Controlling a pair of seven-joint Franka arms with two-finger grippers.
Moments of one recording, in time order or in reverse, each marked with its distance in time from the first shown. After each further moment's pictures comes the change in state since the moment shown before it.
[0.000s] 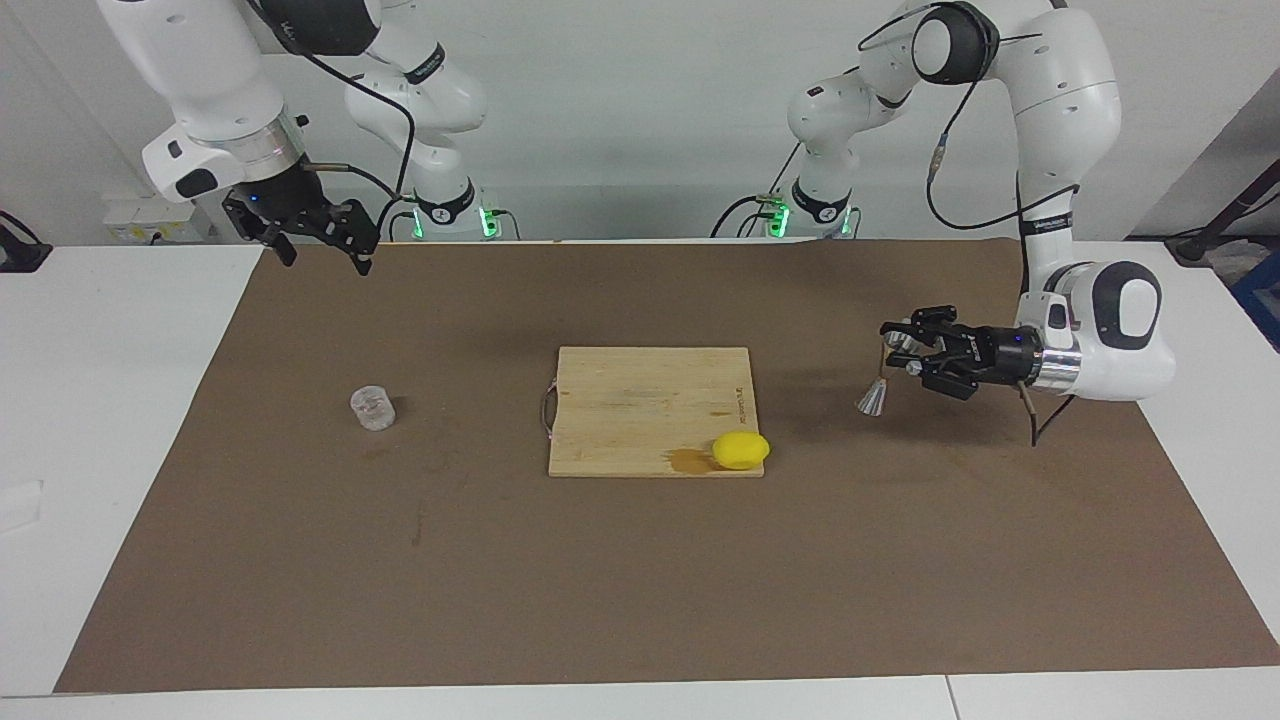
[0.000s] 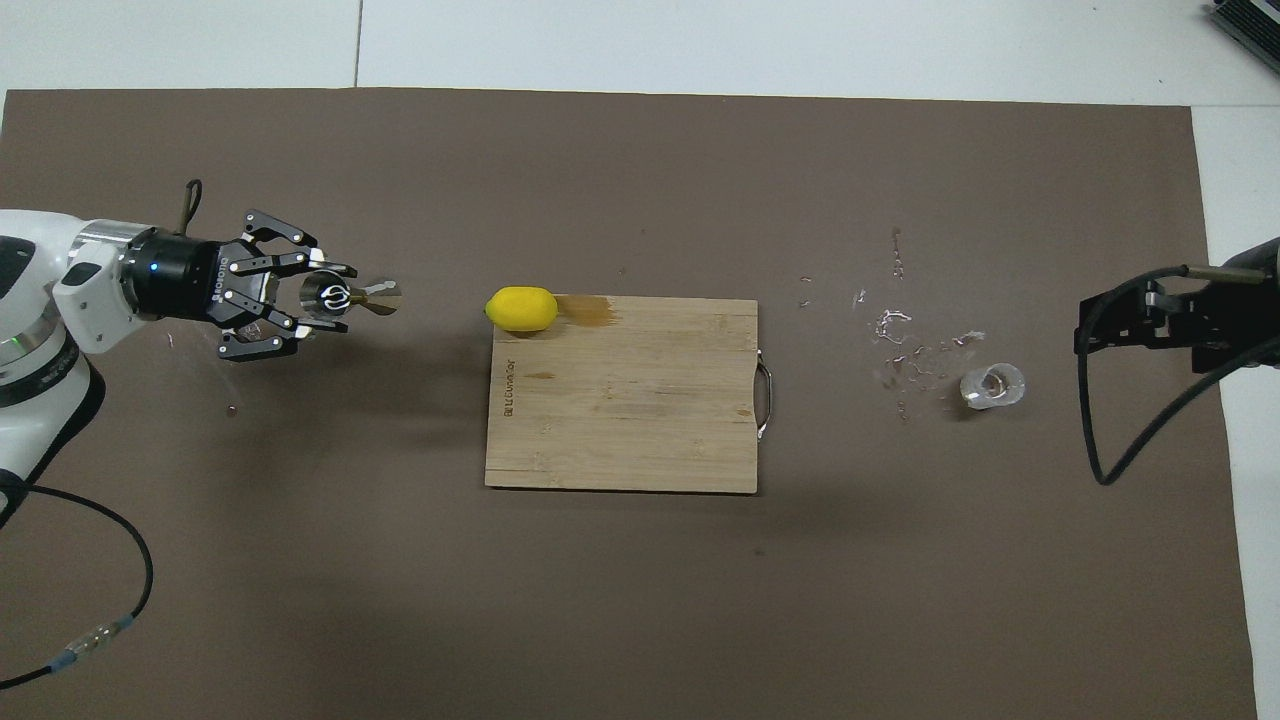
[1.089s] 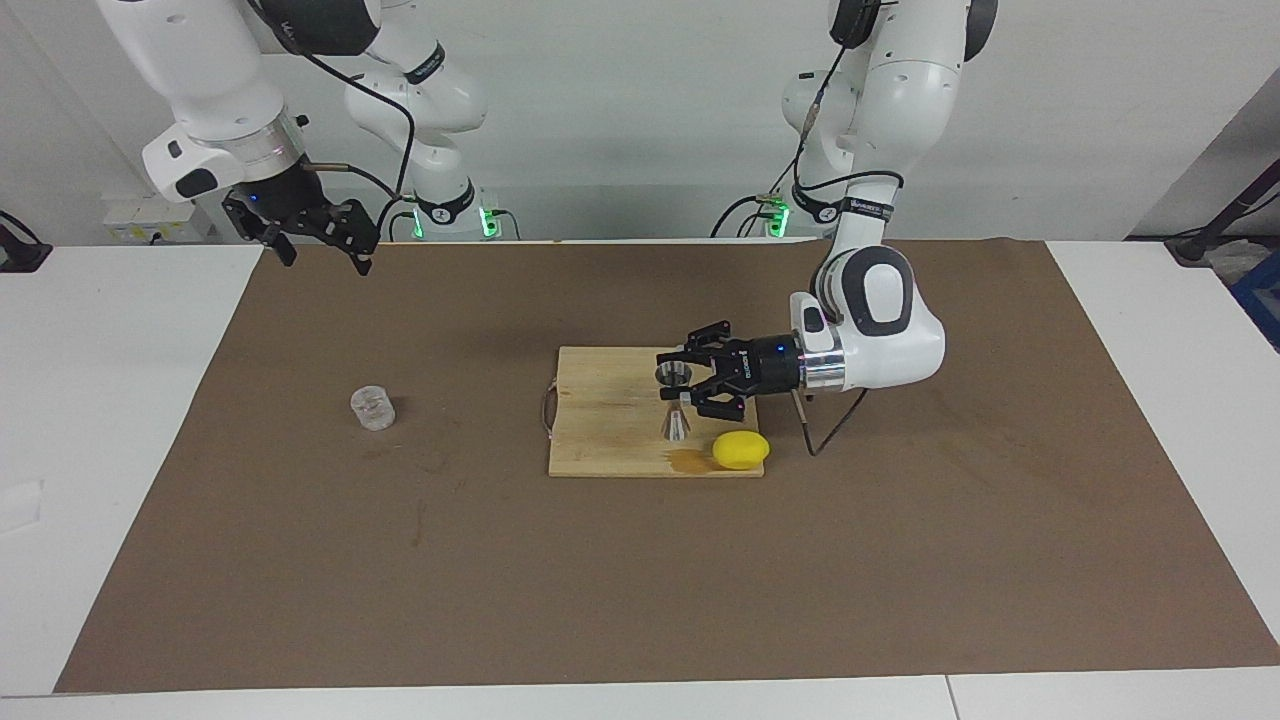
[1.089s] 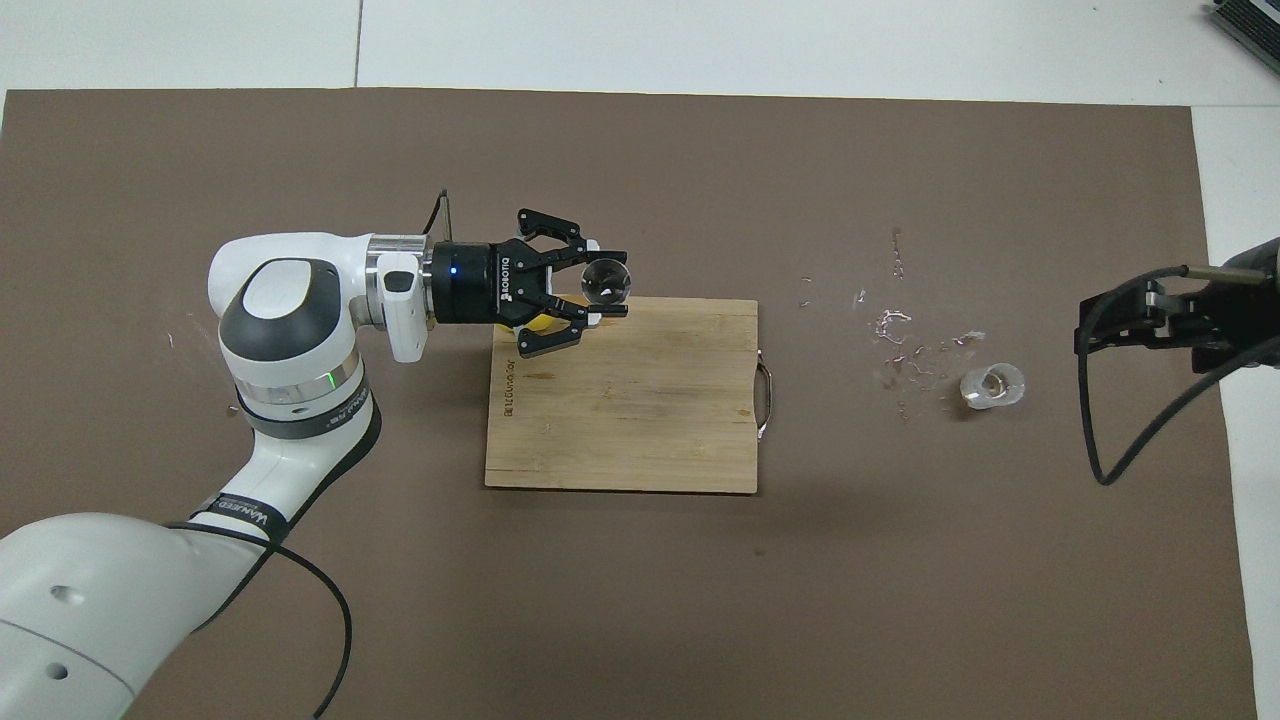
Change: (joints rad) left arm -0.462 -0.078 0.000 -0.134 -0.281 0.597 -0.065; right arm 0.000 0.000 0.000 0.000 0.000 0.000 0.000
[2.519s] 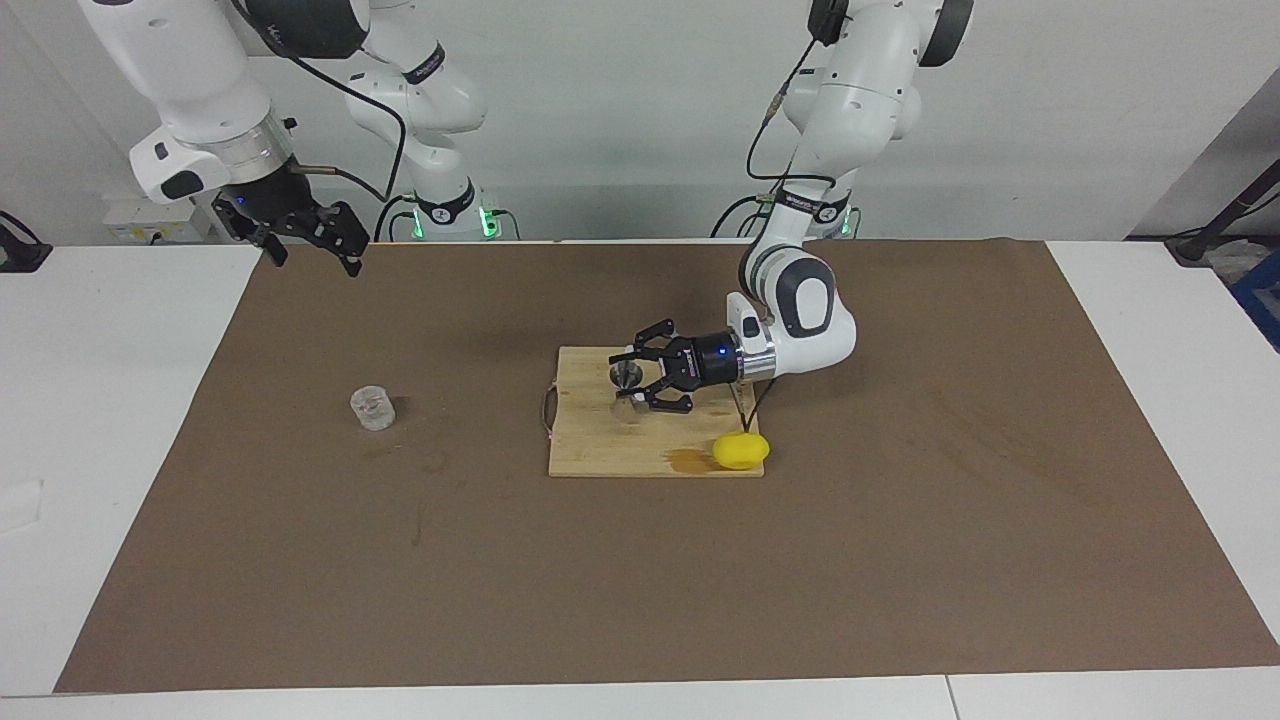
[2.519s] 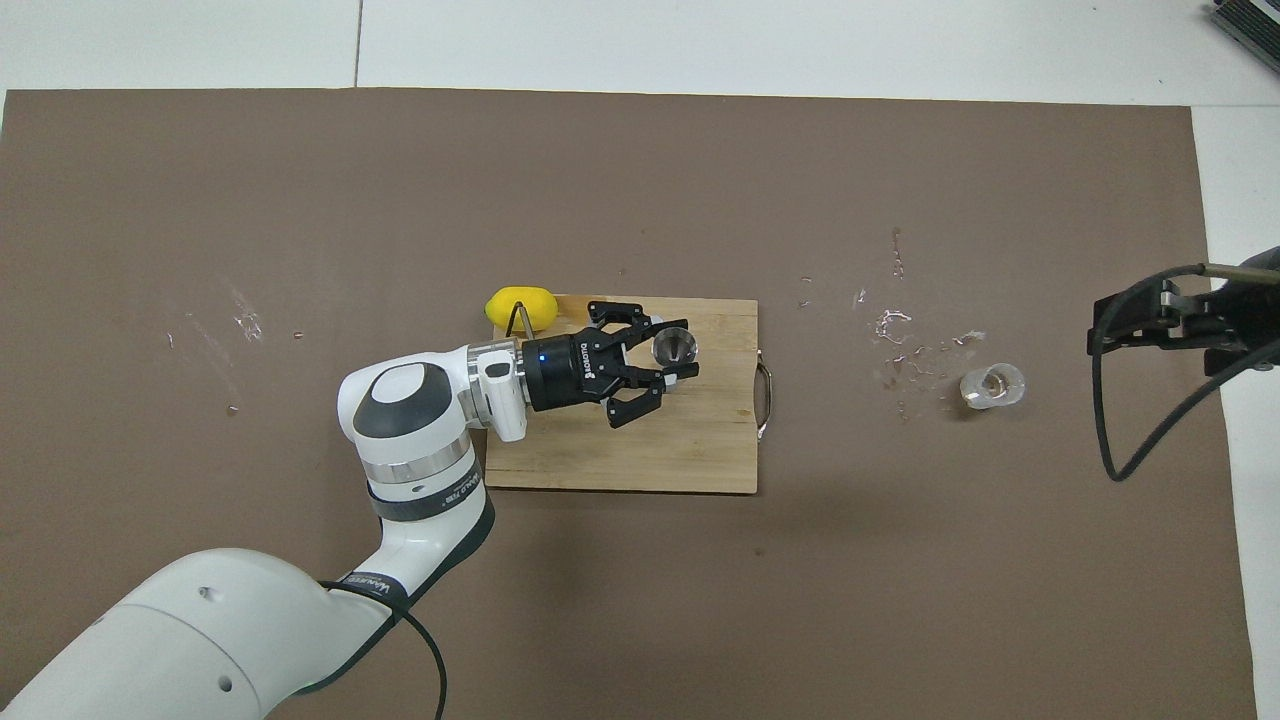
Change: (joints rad) left arm -0.159 0.025 0.001 -0.186 -0.407 0.071 0.098; right arm -0.024 -0.001 0.002 -0.008 0.000 0.000 0.000
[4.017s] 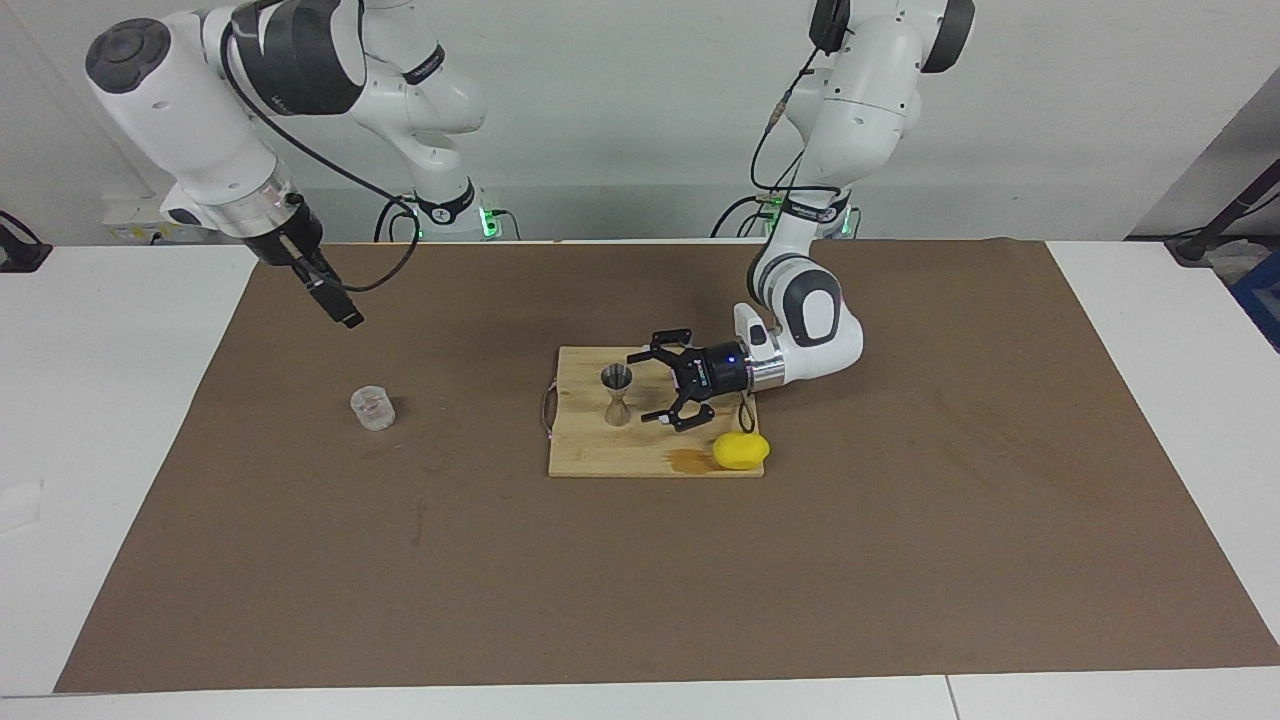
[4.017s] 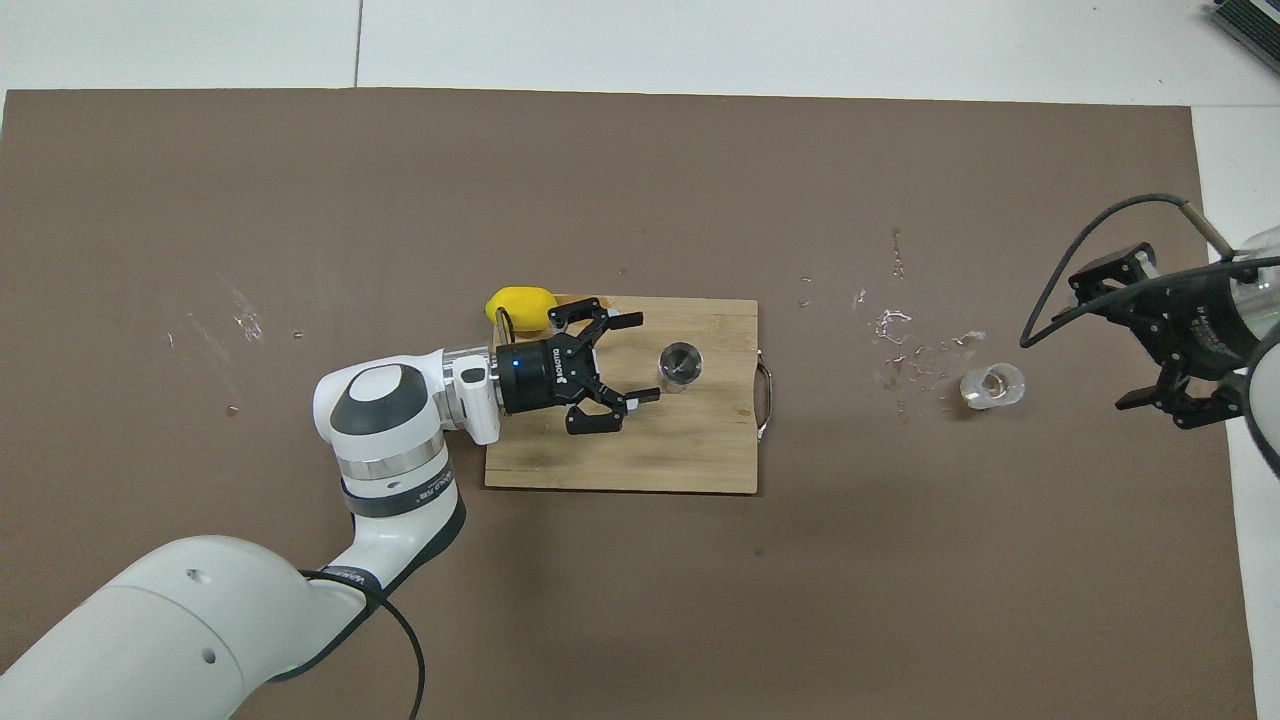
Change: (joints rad) left arm 0.062 0.010 0.017 -0.044 0.101 -0.025 0.040; right arm -0.072 0.006 0.000 -0.187 0.139 0.182 0.767
